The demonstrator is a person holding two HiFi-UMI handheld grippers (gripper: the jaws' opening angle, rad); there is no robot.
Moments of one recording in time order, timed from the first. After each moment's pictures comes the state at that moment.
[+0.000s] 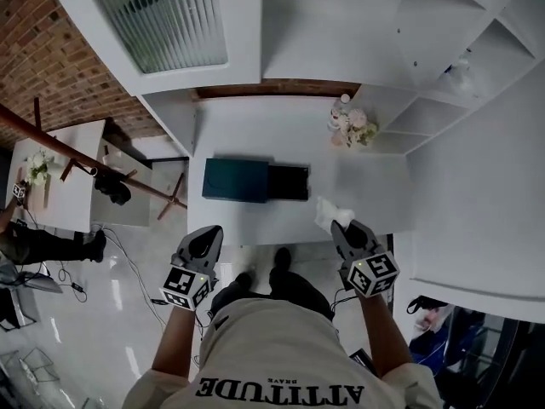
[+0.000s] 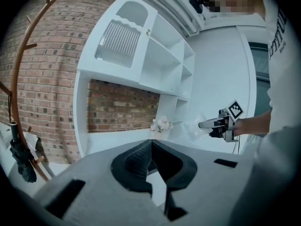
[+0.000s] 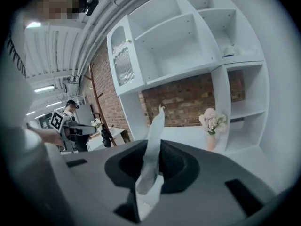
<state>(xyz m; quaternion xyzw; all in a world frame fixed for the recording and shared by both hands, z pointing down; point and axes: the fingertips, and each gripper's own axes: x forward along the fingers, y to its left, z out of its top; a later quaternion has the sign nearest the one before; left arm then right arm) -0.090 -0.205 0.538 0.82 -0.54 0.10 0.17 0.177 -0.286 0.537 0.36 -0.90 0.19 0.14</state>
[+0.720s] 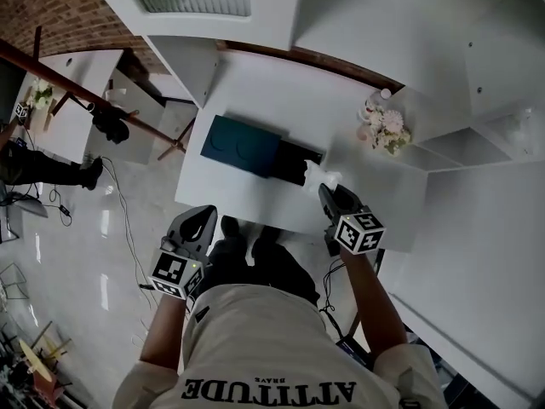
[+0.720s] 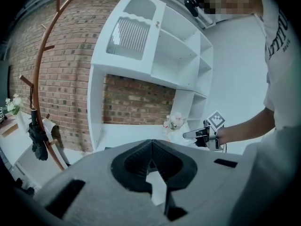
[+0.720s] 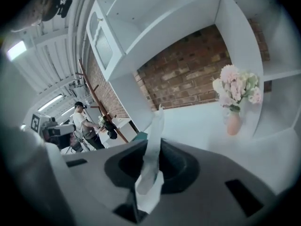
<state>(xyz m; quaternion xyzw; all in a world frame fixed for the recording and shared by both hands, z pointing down) -0.070 -0.213 0.568 0.74 -0.64 0.11 0.20 0.130 -0.388 0.655 0.25 -0.90 0.29 0.19</state>
